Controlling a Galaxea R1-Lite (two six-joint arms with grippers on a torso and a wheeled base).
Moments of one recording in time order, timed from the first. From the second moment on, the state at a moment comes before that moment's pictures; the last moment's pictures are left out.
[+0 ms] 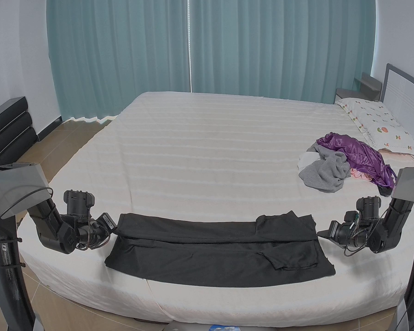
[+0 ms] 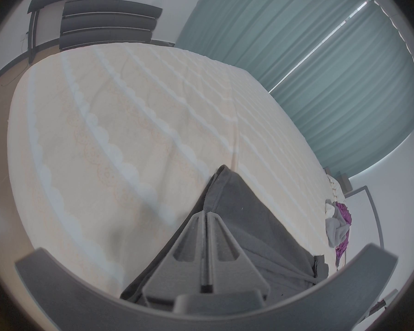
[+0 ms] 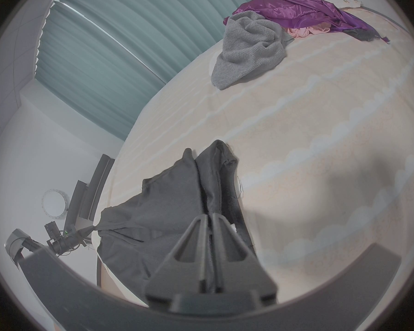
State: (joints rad) left arm -0.02 2.27 -0.72 -0.80 -0.06 -0.76; right arm -0.07 2.34 -0.61 -0.97 0.43 0.47
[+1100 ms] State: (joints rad) left arm -0.05 2.45 -1.07 -0.77 -0.05 -0.65; right arm -0.01 2.45 -0.81 -1.03 0.38 0.68
